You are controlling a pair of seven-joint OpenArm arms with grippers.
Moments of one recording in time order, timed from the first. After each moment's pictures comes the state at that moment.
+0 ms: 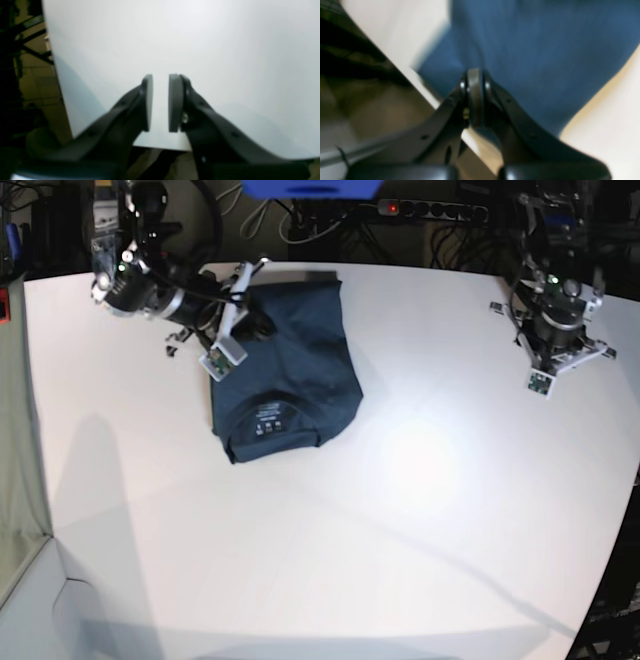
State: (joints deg) left arm 20.1 -11.4 -16.9 110.4 12.1 -23.7 49.2; right arm -19.8 5.7 1.5 115.2 23.9 39.4 -57.3
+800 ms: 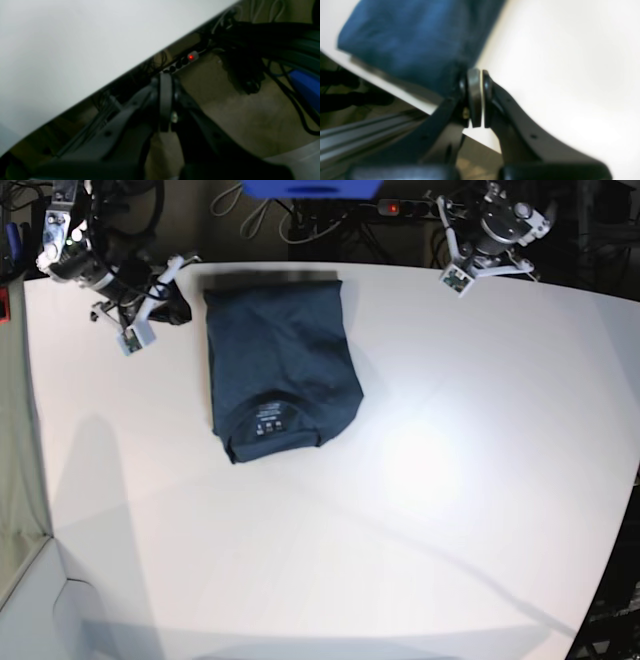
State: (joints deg) left arm 36.1 -2.8 -11.8 113.3 12.9 -40.0 48.8; right arm -26.5 8.4 18.6 106.6 24.2 39.4 -49.6
